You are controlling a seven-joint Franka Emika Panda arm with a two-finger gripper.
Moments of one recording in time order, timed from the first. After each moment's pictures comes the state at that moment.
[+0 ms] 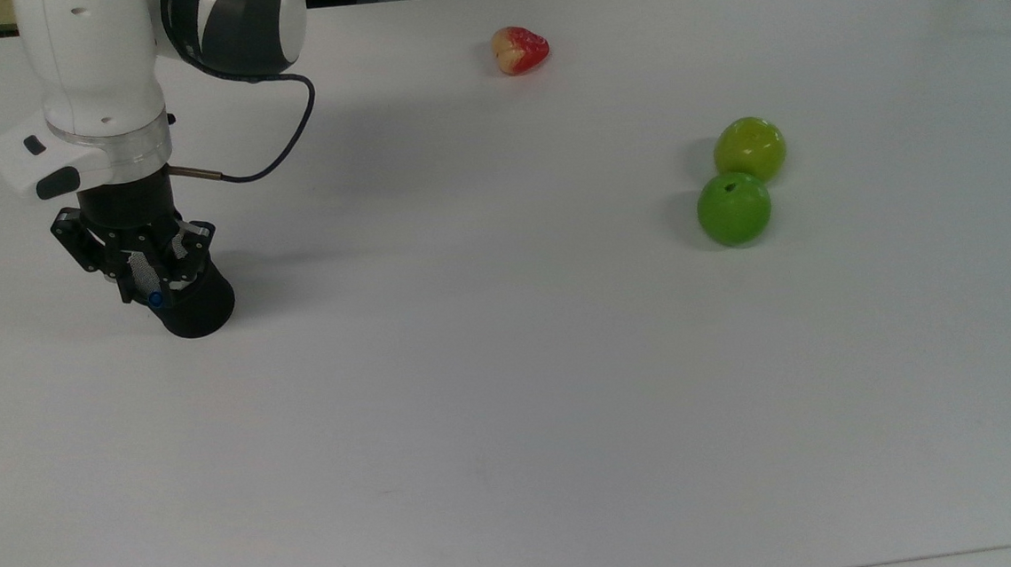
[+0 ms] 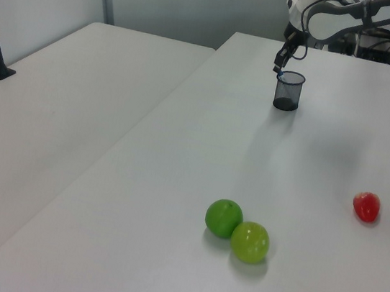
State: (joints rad) arm -0.15 0.49 -0.09 -1.53 -0.08 2.39 -0.17
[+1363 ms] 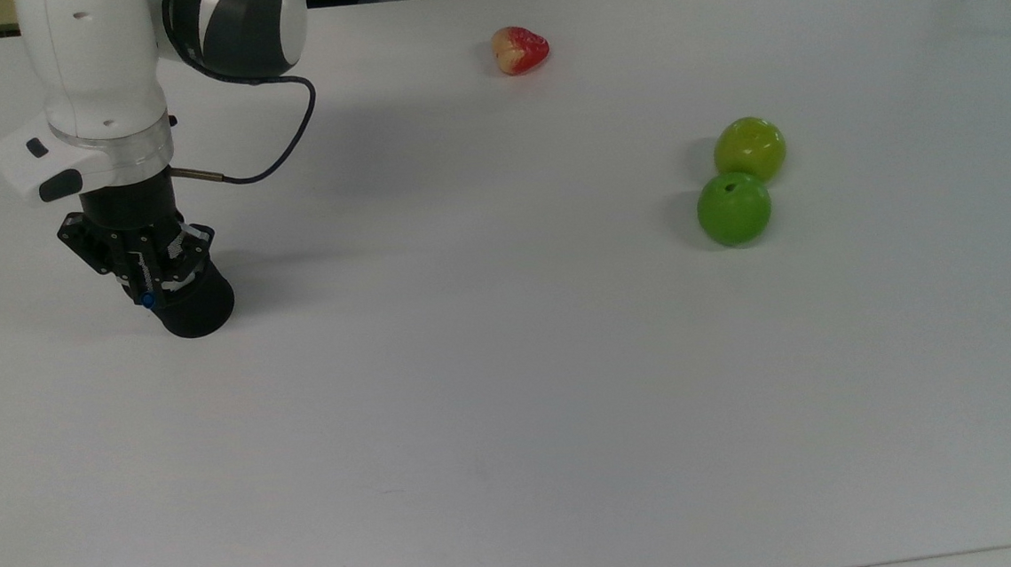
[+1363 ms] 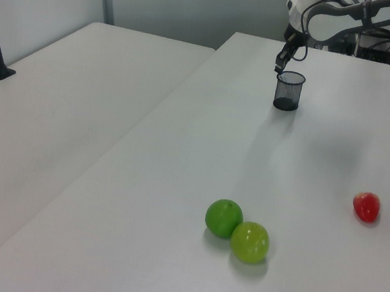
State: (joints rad) arm -0.16 0.49 -0.09 -1.53 -0.08 2.39 -0.17
